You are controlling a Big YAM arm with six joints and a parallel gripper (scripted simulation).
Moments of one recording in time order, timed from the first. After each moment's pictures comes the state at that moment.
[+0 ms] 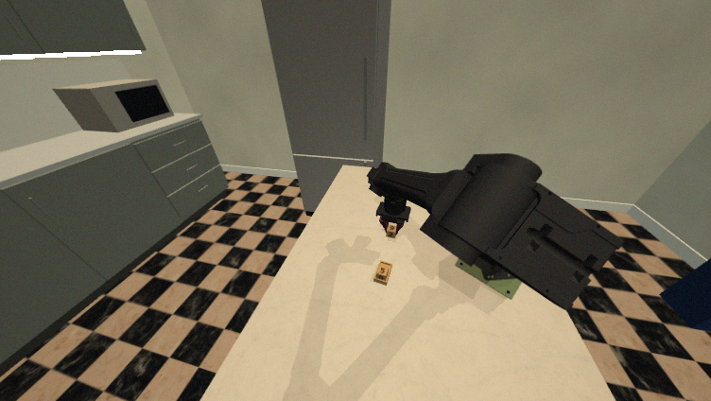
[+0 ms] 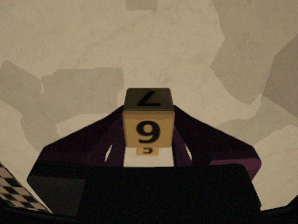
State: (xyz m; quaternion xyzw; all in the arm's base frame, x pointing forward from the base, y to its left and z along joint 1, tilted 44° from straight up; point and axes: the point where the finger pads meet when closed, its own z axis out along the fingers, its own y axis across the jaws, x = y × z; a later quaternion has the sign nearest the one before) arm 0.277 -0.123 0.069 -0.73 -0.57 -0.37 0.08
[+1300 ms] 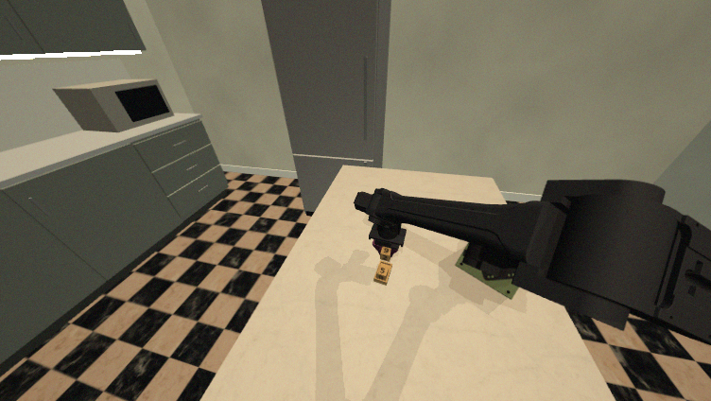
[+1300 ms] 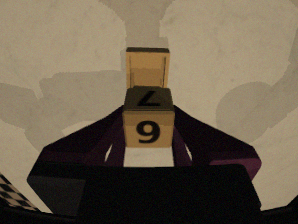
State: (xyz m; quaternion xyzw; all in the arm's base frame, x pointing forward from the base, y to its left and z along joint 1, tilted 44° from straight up) arm 0.295 -0.046 0.102 -0.73 -0.57 -0.37 0.08
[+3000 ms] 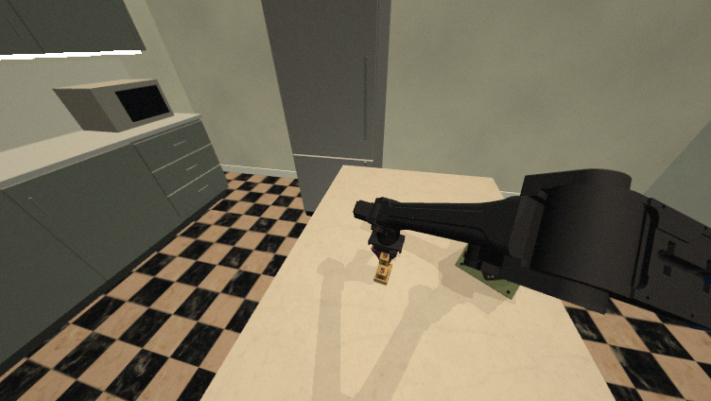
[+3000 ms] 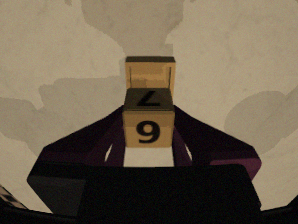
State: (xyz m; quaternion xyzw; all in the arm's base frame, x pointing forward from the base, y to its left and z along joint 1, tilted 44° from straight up) arm 0.309 -0.033 0.083 -0.74 -0.56 -0.37 0.08
